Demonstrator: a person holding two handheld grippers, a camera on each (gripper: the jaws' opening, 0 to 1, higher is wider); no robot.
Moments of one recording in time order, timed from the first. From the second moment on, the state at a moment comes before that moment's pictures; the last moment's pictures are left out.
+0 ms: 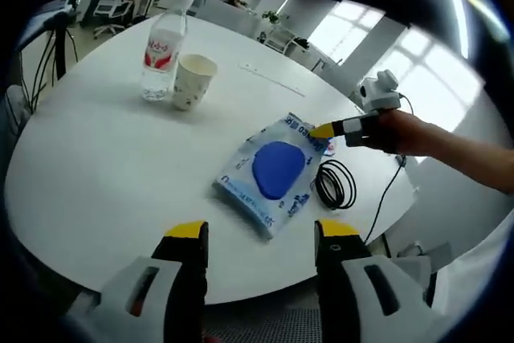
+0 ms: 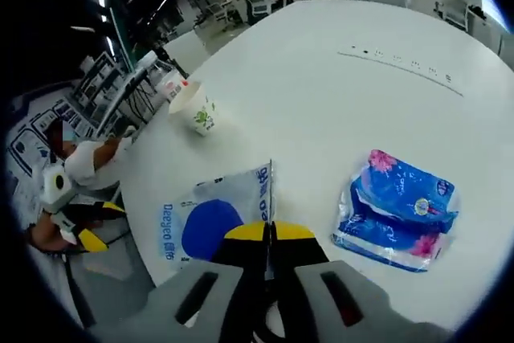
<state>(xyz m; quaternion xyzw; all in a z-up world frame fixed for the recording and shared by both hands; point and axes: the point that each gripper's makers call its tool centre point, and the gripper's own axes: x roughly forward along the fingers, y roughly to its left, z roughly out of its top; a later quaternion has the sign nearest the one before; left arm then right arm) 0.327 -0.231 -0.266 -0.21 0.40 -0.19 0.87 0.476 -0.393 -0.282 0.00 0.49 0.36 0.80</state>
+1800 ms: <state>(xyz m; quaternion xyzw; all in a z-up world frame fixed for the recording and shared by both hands) 0.336 -0.259 -0.319 -0.16 0.45 -0.25 0.84 0.380 -0.428 -0.302 0.03 0.49 0.33 0.80</state>
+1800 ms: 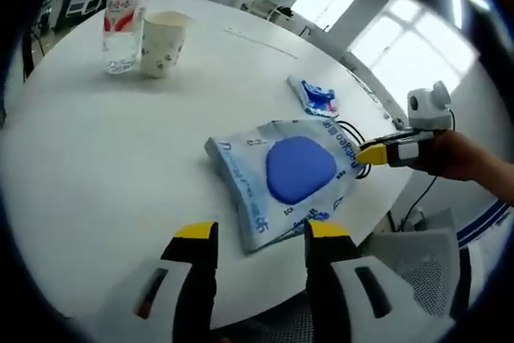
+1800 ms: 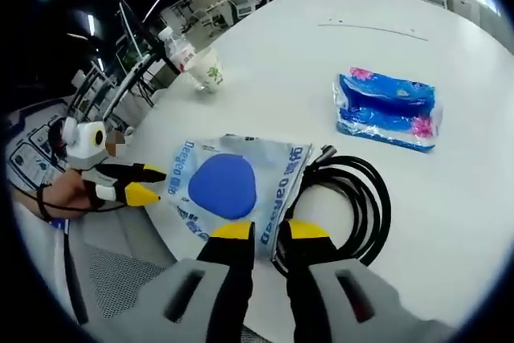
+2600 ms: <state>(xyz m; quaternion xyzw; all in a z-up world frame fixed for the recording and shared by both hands) 0.341 -0.262 -0.320 -0.11 0.46 -0.29 0.83 0.381 -0.420 -0.300 0.02 0.48 0.33 0.81</state>
